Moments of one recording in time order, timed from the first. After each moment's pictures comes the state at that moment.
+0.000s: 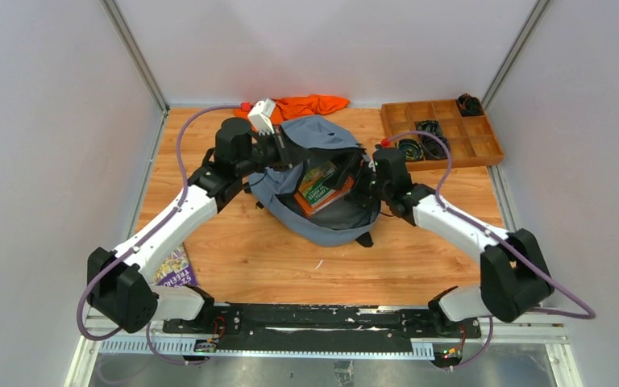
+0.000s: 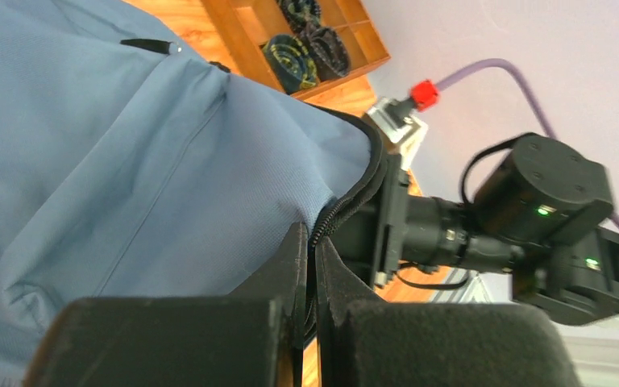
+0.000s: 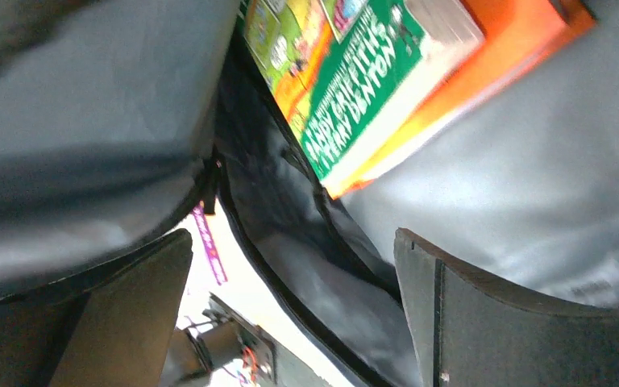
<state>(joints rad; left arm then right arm) -0.50 1.29 1.11 -0.03 0.35 -0.64 0.53 1.41 0.88 -0.01 -0.24 1.00</state>
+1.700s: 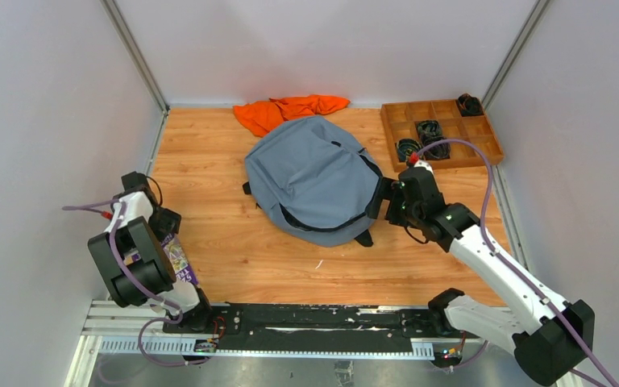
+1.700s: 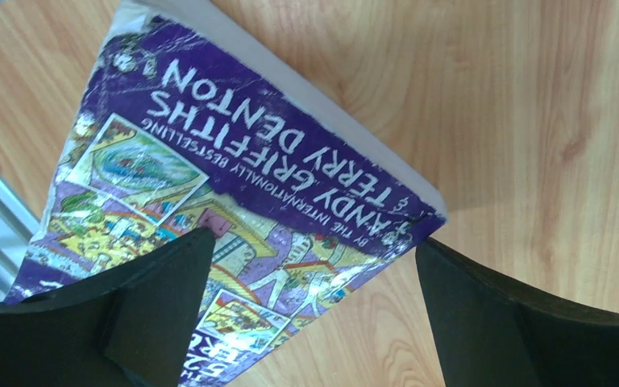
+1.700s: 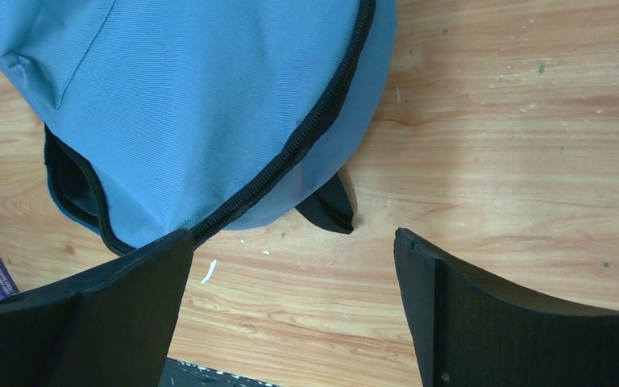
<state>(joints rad) 0.50 1.45 0.84 -0.77 -0.28 -0.71 0.53 0.99 0.84 -0.61 0.13 0.63</state>
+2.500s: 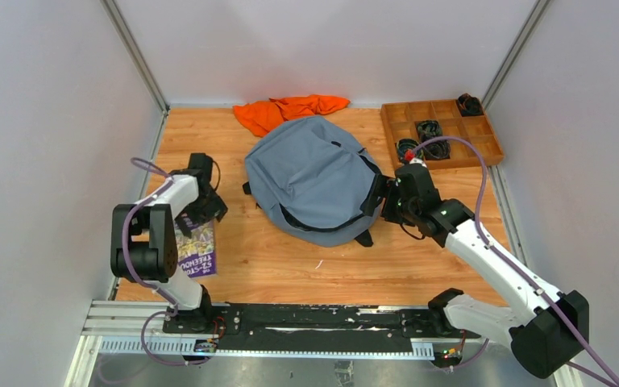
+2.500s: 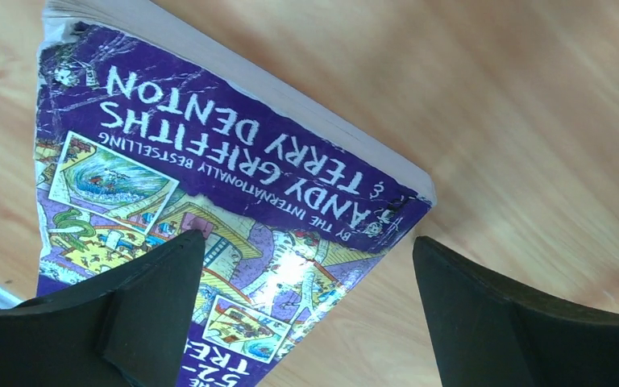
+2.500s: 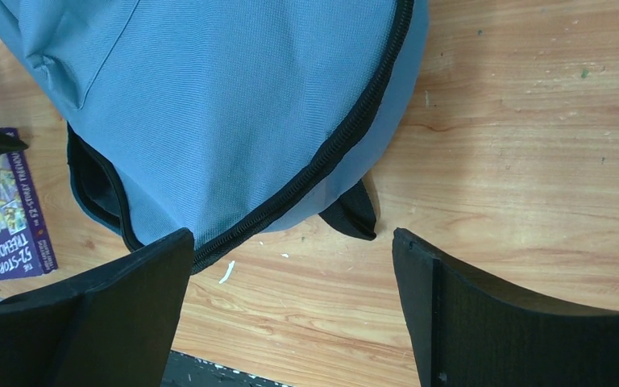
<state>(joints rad) 0.05 1.61 0.90 -0.72 -0.31 -0.67 0.53 1.04 0.85 -0.57 0.08 0.65</state>
